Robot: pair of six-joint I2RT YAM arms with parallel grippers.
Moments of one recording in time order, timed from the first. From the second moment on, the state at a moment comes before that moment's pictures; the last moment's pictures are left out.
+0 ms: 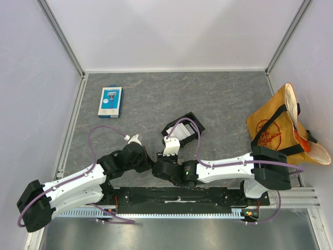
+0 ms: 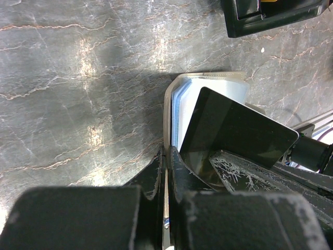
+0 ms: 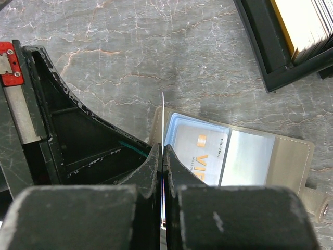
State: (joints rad) left arm -0.88 0.84 0.38 -0.33 -0.02 -1.10; right arm 1.44 1.59 0.94 -0.17 0.76 1.02
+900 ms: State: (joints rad) left arm -0.88 0.84 0.37 -0.33 -0.02 -1.10; right arm 1.45 1.61 1.00 -0.27 0.78 0.99
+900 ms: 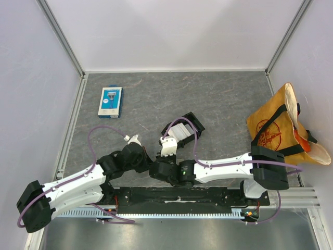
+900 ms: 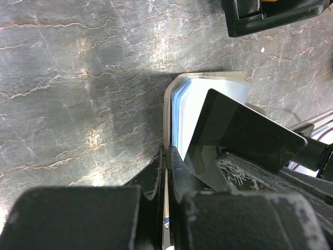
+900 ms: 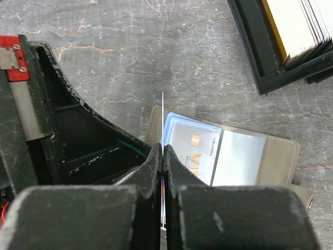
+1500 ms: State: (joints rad) left arm -0.88 0.83 0.37 -0.33 -0.02 -1.10; right arm 1.45 1.63 1.00 -0.27 0.78 1.00
